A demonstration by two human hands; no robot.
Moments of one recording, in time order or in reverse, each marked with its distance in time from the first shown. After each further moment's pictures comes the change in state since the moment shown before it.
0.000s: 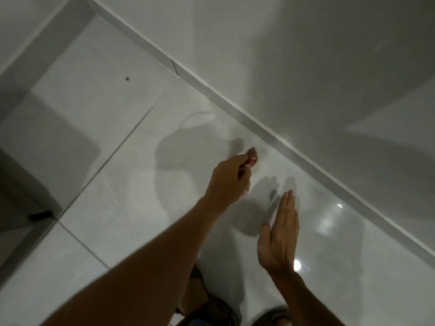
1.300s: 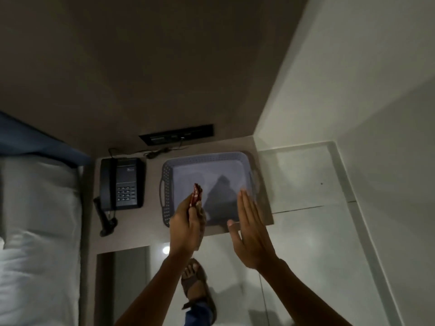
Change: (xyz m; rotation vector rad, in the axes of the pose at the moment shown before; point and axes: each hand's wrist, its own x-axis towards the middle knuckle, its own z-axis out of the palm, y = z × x) left_hand -0.605 -0.071 -0.597 -0.636 1.083 -0.451; right_hand -0.355 -0.701 0.040 -0.191 -0.645 -1.019
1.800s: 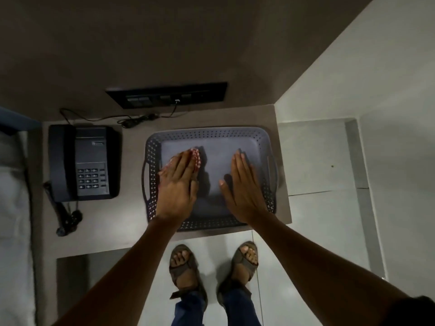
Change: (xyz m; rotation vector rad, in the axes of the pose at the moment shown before) left_hand 0.151 -0.127 0.010 0.749 -0.280 0.246; right_hand 0.133 0.086 0.113 -0.218 -0.104 0.017
